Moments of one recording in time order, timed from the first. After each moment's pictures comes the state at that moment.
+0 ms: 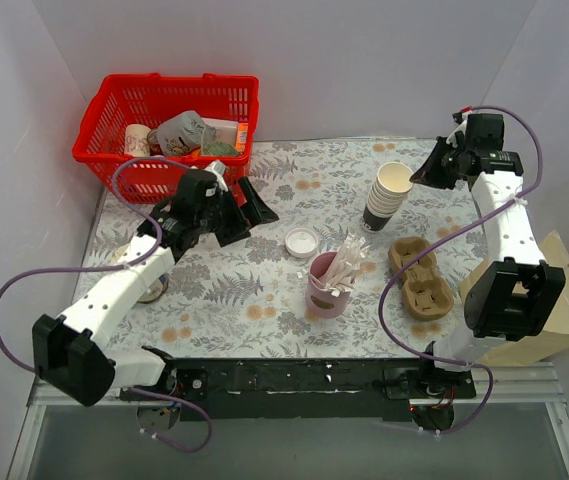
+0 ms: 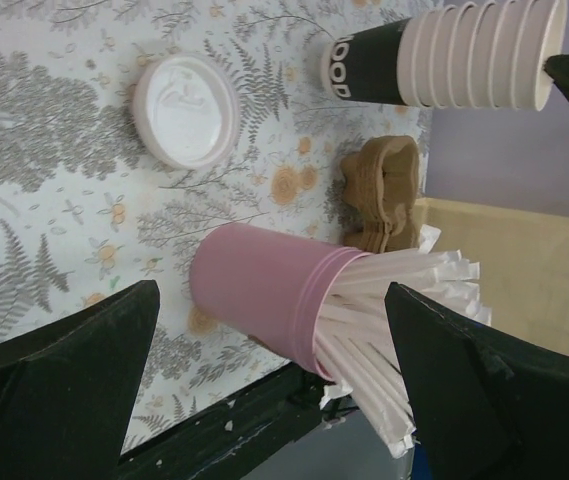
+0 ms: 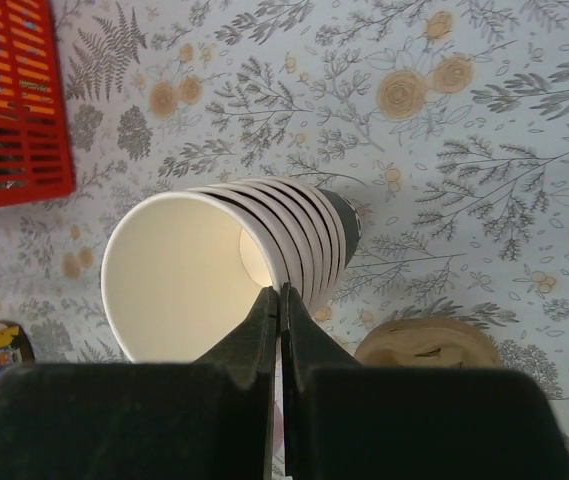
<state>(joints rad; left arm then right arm) -0.46 1.22 1.11 -0.51 0.25 -0.87 -0.08 1.59 1.58 -0.76 -0.34 0.34</state>
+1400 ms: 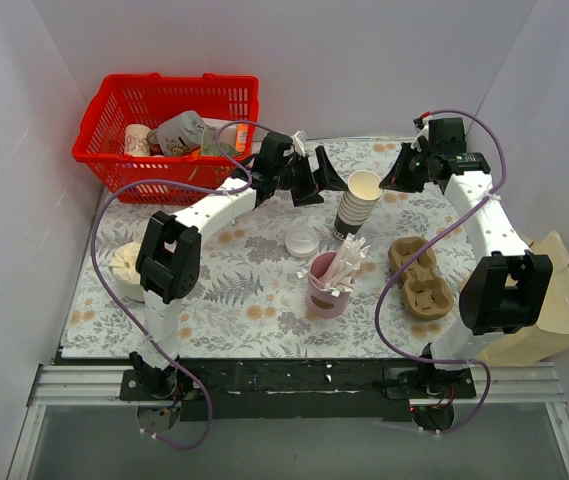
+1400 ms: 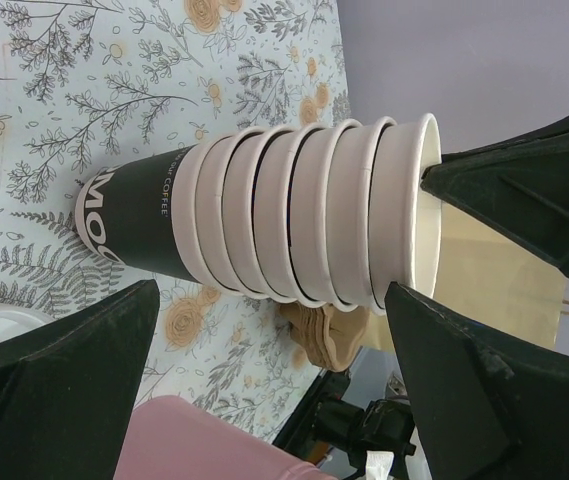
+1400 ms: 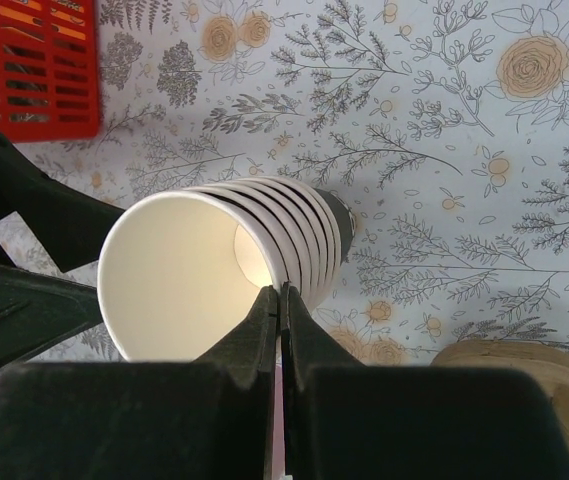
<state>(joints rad) -0.58 2.06 1.72 -0.16 0.52 -0.87 0.08 1.63 1.52 -0.69 -0.36 0.37</state>
